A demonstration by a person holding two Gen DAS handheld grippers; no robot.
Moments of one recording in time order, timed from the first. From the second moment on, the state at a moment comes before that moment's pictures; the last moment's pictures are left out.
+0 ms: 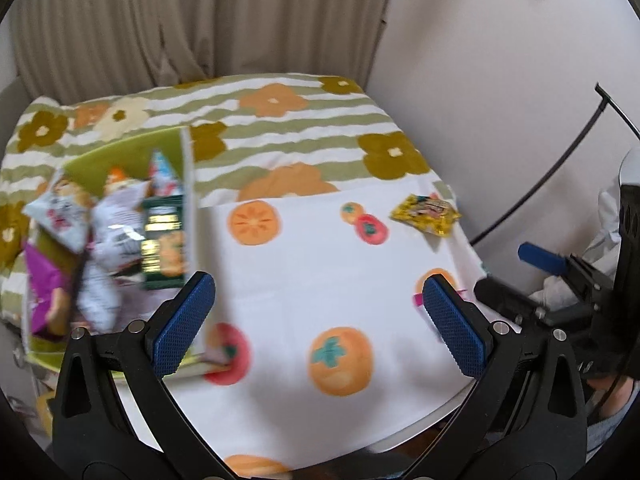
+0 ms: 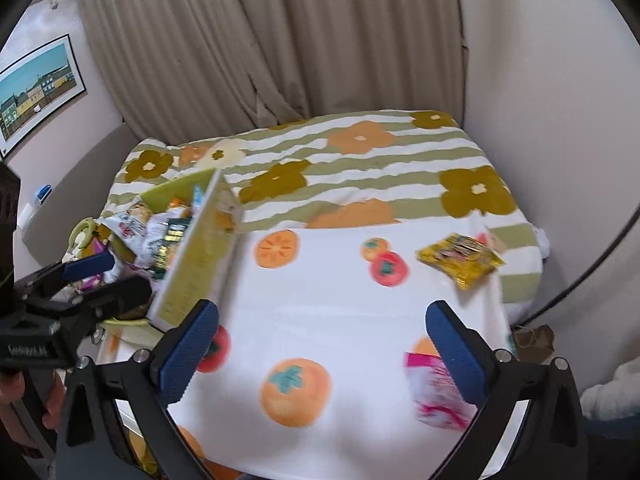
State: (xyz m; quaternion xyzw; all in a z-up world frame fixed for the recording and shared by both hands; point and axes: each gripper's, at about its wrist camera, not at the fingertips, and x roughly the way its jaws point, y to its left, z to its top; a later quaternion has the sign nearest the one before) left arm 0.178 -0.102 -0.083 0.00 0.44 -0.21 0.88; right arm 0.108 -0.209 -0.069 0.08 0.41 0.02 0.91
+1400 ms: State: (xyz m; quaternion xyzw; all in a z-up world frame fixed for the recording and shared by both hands) left arm 0.305 -0.446 -0.271 0.34 0.46 -0.41 0.71; right arm 0.100 -0.290 -0.229 0.11 0.54 -0.15 0.82
